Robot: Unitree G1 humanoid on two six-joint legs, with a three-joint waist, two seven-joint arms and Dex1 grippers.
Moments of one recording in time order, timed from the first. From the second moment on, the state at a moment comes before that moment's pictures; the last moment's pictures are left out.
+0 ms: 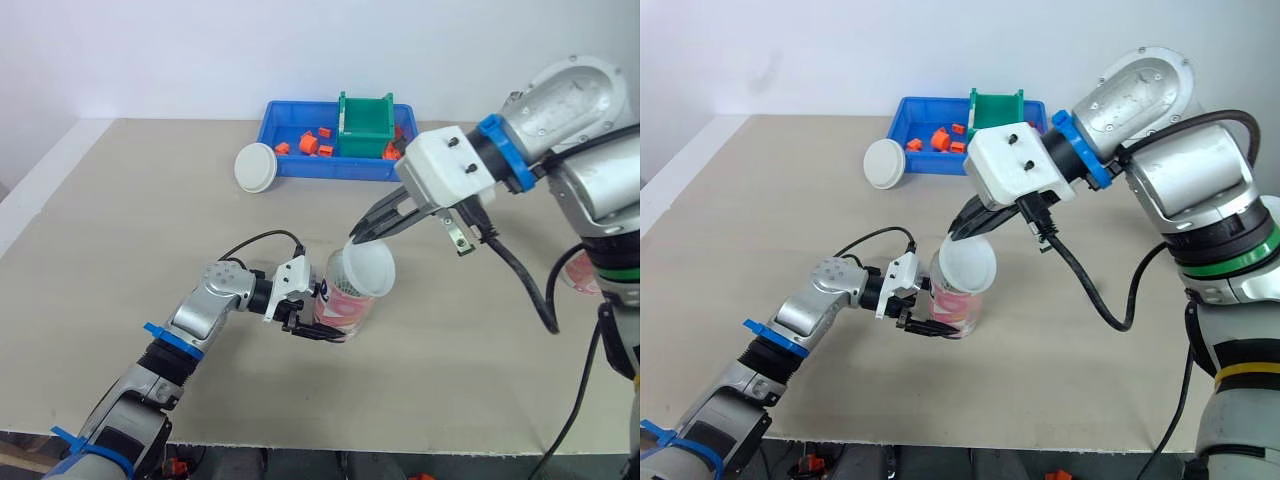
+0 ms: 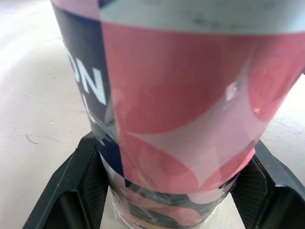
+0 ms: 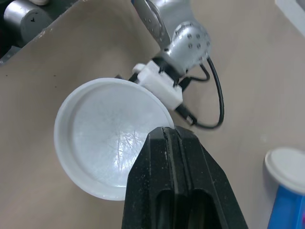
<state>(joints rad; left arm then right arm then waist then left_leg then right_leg) -0.61 0.37 -0.37 0.22 -0.24 0.15 -1.27 -1.28 -0.90 0.48 -0.05 0.39 0.24 1.58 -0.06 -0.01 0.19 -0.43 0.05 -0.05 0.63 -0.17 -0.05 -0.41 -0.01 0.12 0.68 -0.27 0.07</state>
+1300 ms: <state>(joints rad) -0.60 0.38 -0.37 0.19 -0.23 0.18 -1.26 -1.25 -0.82 0.53 -0.05 0.19 -0.05 1.57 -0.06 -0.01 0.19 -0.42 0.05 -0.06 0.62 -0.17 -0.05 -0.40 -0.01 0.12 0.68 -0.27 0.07</state>
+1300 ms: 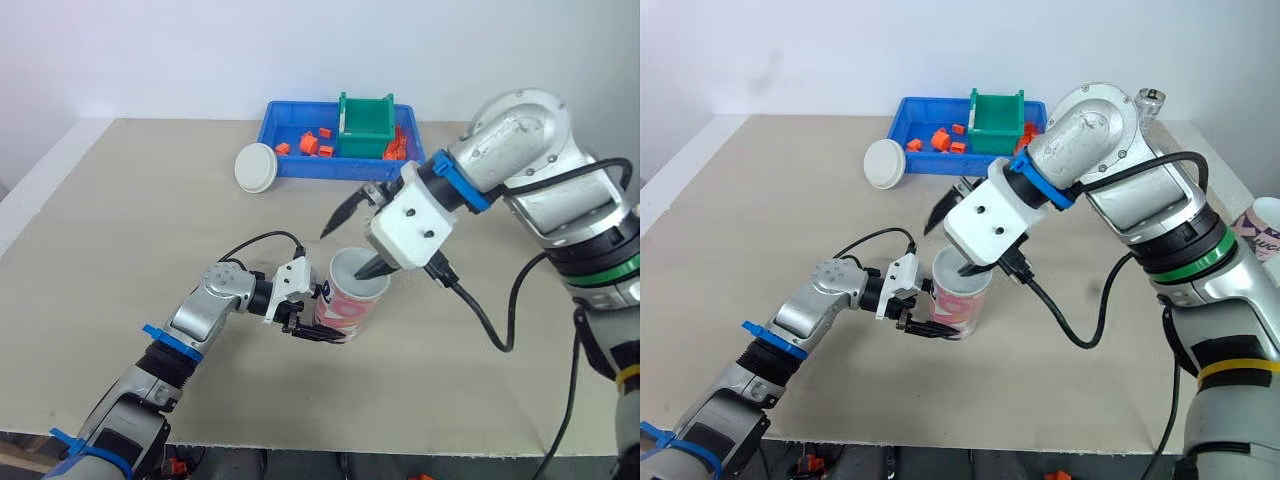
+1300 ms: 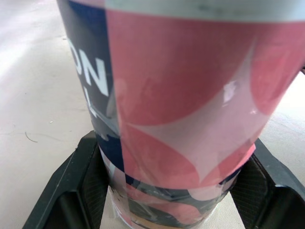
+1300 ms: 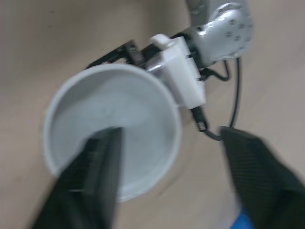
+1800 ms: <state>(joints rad) -0.60 0.38 -0.36 0.20 -0.24 0.18 -1.26 -1.28 -0.85 0.37 0.02 0.41 0.27 1.58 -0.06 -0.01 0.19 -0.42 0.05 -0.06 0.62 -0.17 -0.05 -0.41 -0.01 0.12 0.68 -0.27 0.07</state>
